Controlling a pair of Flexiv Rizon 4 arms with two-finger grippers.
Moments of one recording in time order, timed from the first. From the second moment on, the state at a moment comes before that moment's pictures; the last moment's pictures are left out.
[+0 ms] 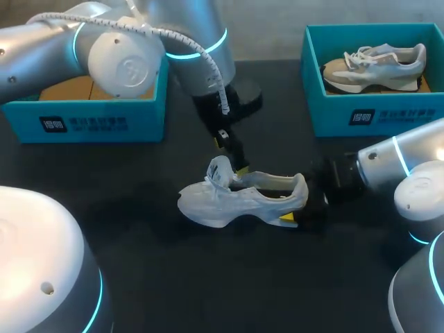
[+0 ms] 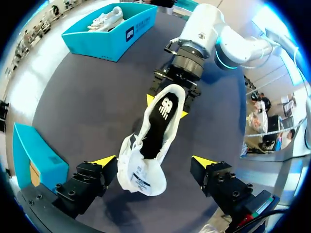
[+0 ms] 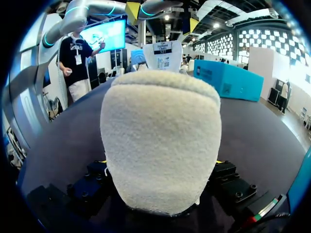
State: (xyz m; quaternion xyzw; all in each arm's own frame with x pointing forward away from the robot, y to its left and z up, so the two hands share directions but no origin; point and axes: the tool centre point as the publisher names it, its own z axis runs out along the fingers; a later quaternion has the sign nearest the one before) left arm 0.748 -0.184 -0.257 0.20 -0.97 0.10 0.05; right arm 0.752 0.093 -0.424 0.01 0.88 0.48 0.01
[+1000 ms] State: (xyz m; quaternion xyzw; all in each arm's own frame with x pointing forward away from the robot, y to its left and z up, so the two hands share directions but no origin) left arm 0.743 -0.231 -0.263 0.10 -0.99 0.14 0.03; right arm 0.752 0.093 -0.424 0.01 0.88 0.48 0.01
